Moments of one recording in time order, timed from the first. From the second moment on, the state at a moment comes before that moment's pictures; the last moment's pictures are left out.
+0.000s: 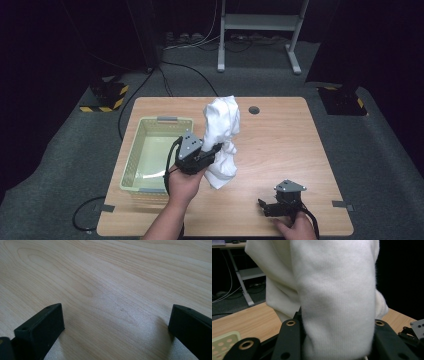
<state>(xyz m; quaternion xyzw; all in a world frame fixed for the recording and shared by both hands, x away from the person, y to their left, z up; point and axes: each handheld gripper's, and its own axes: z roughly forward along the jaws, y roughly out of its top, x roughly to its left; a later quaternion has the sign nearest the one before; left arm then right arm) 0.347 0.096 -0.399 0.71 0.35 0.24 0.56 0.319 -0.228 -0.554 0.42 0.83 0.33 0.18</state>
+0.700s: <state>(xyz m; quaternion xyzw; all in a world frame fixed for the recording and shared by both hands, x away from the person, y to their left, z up) 0.356 0.070 -0.420 0.72 0.35 0.24 0.55 0.319 -0.228 -0.554 0.42 0.83 0.33 0.18</state>
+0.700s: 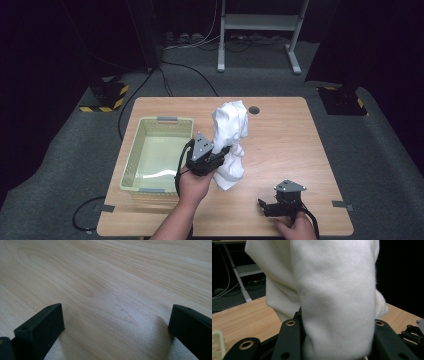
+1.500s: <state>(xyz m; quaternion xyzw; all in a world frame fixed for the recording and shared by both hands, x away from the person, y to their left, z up) 0.369 0.036 -0.442 0.73 0.36 0.24 0.53 0.319 -0.228 -0.554 0.42 0.83 0.33 0.18</state>
